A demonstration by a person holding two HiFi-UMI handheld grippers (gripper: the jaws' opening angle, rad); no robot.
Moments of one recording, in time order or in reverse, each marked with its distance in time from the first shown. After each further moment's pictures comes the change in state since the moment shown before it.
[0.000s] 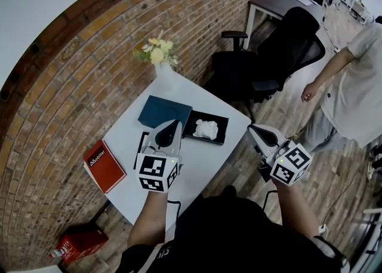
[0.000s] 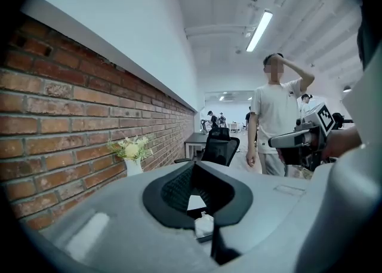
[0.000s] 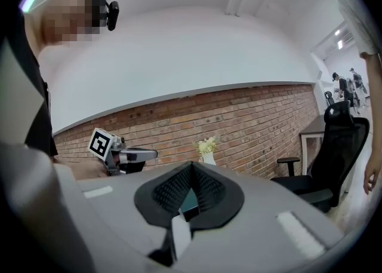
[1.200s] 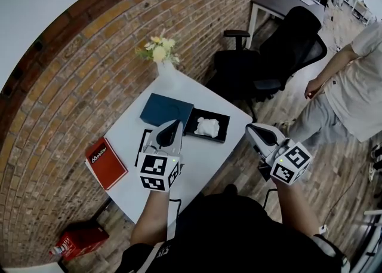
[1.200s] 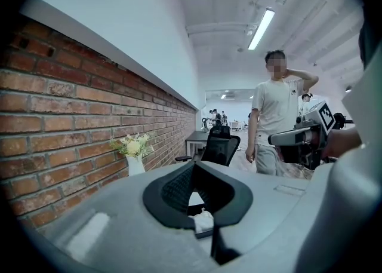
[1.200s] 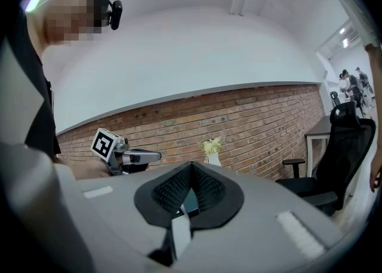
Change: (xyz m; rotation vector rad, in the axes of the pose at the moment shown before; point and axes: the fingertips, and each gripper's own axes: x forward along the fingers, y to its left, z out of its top) left arm -0.007 -0.005 -0.005 -0.014 0.021 0.013; right arm -0.001 0.011 0.002 -0.018 0.003 0.042
